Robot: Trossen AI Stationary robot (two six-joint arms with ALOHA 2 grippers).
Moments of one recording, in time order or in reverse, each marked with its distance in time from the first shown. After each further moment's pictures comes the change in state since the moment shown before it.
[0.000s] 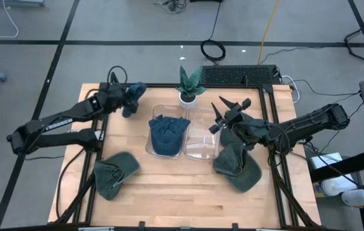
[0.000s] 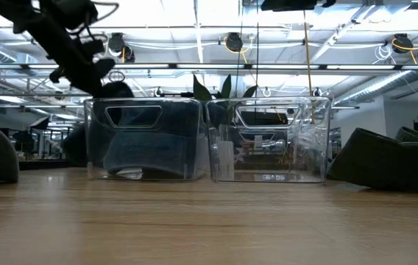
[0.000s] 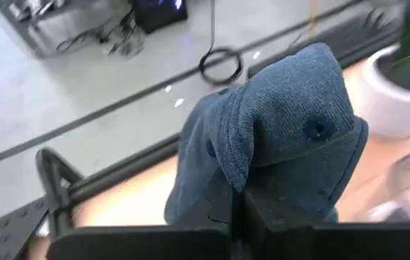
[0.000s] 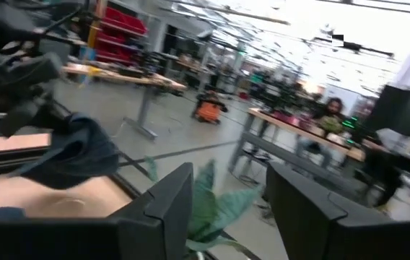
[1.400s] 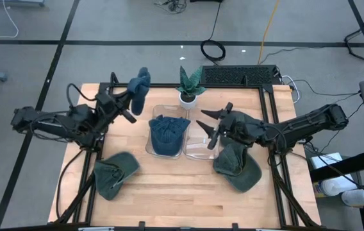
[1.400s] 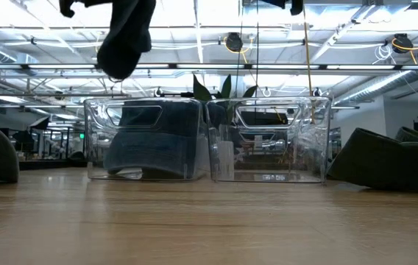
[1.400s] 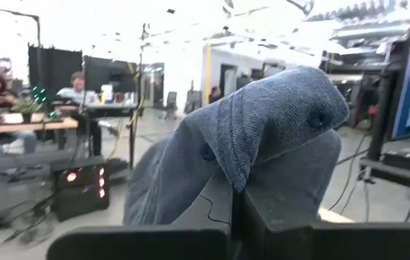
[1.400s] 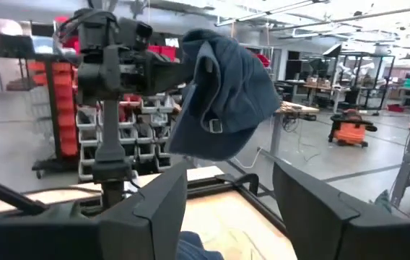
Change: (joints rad) left arm -0.677 -0.077 0.000 0.869 -0.471 0.383; right arm -0.021 0.036 0.000 0.023 -0.499 0.302
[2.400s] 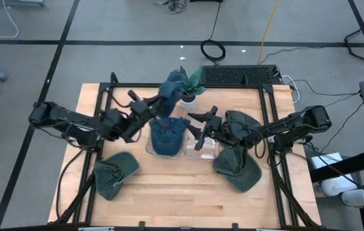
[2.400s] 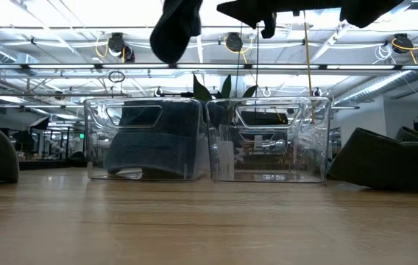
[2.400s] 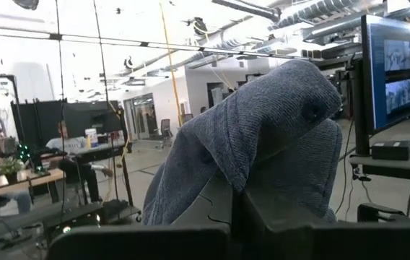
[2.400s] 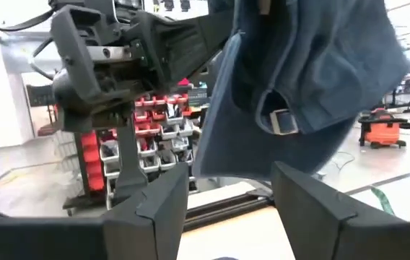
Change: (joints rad) left arm -0.021 0.544 0.281 0.376 0.069 0.280; right arm -0.062 0.261 0.000 0.364 -0.105 0.100
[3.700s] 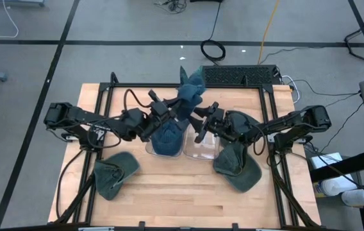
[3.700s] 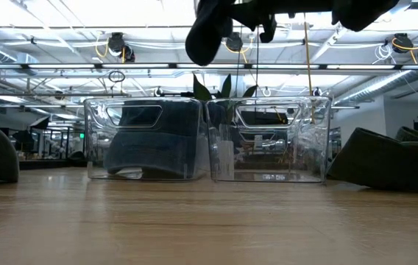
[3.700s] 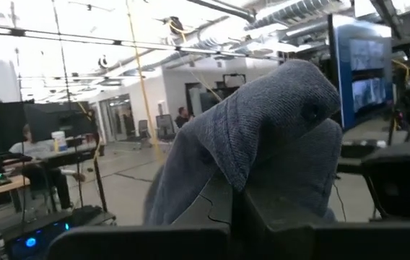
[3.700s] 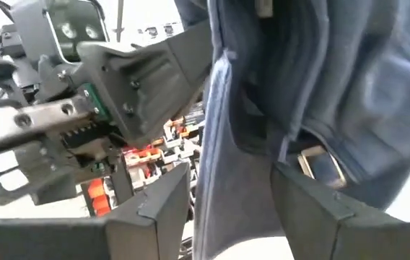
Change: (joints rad) left arm 0.037 0.215 0.177 -0.024 0.117 -0.071; right arm -0.052 -0.001 0.000 0.063 -0.005 0.127
